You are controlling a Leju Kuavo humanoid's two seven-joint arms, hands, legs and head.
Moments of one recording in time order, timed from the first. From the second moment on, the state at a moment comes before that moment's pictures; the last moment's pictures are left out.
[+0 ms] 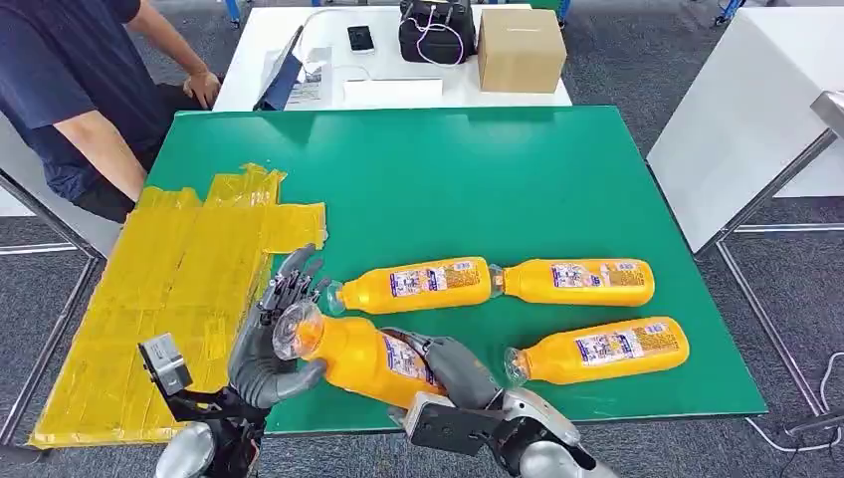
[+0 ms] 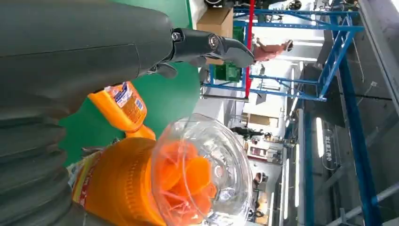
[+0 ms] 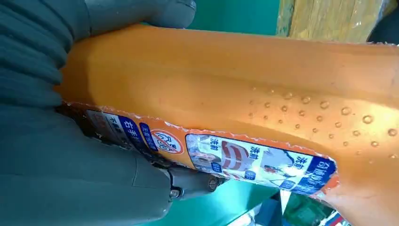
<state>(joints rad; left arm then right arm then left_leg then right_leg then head) 0.02 0.03 -0.38 -1.68 0.30 -0.22 -0.34 -0.16 -0.20 0.81 -1.62 0.27 0.13 -0.06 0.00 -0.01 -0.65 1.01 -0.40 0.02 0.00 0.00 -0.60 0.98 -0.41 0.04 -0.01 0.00</state>
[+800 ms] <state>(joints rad) 0.01 0.03 -0.38 -1.66 0.32 -0.32 -0.35 -0.26 -0.21 0.90 -1.61 0.27 0.18 -0.03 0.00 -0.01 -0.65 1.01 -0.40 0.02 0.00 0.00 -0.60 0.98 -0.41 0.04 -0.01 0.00</state>
